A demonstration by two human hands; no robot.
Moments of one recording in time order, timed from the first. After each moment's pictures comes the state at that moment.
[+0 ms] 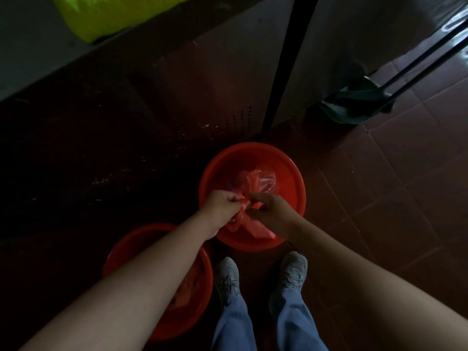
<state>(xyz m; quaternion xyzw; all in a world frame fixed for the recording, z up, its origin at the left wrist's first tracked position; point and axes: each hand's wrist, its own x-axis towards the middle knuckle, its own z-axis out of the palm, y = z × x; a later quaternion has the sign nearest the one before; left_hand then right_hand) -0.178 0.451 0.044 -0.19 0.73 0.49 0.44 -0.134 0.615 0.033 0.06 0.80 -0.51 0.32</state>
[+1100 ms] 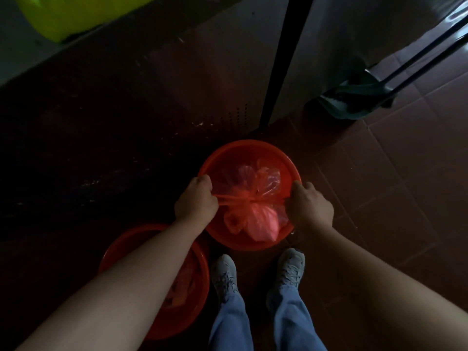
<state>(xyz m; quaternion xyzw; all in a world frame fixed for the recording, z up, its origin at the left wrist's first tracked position) -0.201 0.427 0.024 -0.04 0.95 0.13 0.29 -0.126 0.662 0.016 0.22 0.92 -0.16 0.27</state>
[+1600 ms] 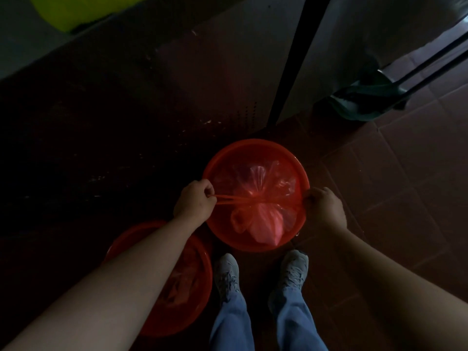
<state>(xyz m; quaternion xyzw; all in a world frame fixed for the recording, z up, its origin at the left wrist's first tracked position) -0.203 0.401 0.005 -0.08 0.92 0.21 0.32 -0.120 0.684 0.001 0.26 0.89 -0.29 0.23</state>
